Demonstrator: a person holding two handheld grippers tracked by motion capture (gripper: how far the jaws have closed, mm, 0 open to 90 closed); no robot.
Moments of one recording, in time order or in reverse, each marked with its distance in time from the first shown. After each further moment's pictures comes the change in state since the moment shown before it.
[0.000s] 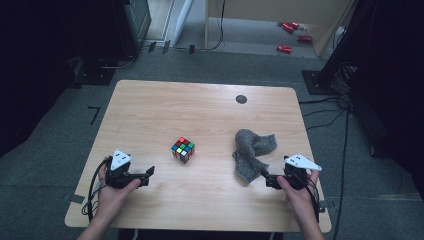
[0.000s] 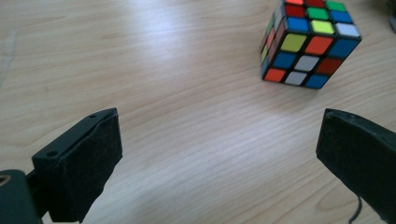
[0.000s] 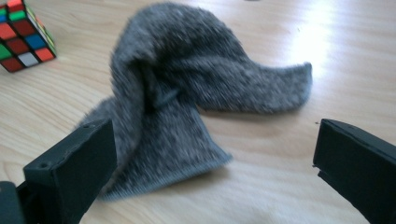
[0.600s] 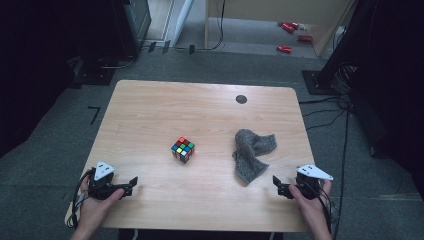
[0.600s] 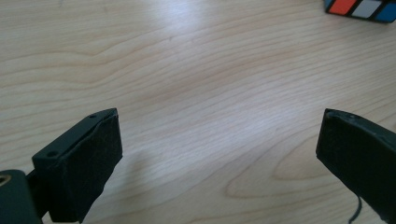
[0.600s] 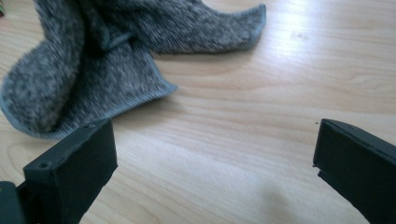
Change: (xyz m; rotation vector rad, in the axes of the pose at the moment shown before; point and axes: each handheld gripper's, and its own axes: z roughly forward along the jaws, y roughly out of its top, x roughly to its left) left arm 0.034 -0.041 -0.016 0.090 0.073 -0.031; right arm -0.027 -0.034 -0.017 0.069 -0.072 0.036
